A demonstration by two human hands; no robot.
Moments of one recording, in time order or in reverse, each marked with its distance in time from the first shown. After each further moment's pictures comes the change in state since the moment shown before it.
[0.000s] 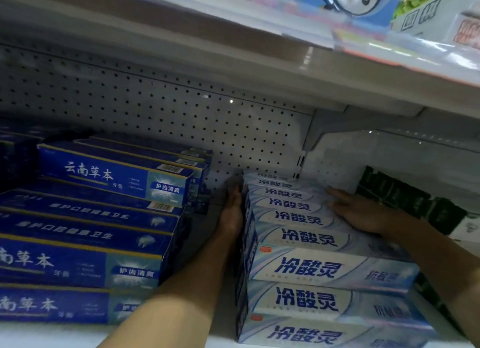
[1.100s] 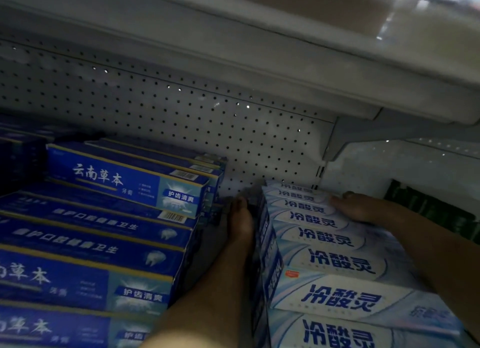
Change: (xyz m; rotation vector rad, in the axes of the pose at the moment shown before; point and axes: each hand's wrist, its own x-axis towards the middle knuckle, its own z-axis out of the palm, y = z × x) left_hand 0.039 0.001 -0.002 -0.026 0.232 0.079; right_hand 0.075 -0.019 0.001 -0.045 -0.013 0.178
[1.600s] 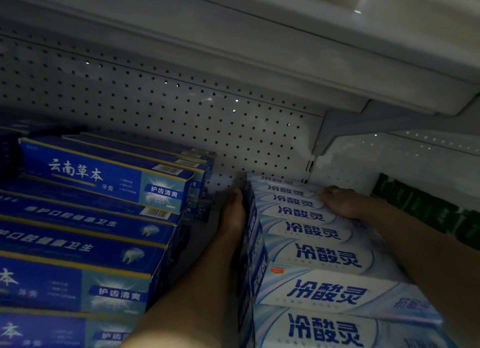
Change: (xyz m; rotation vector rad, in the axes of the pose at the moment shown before) left_hand -0.007 0.002 0.001 -0.009 -0.151 -0.060; right_hand 0.011 0.015 0.009 -0.062 0.031 0.061
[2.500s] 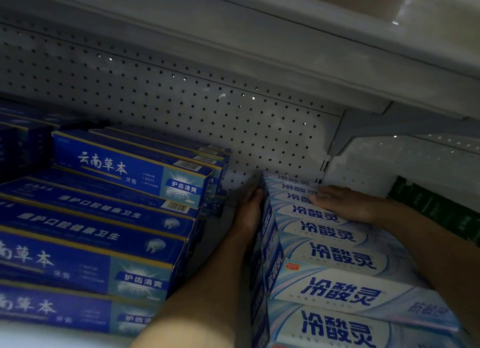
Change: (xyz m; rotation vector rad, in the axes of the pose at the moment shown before) left_hand -0.012 0.004 0.000 0.023 -0.084 0.039; right_hand -0.037 -0.027 -0.005 -0.070 -0.141 -0.234
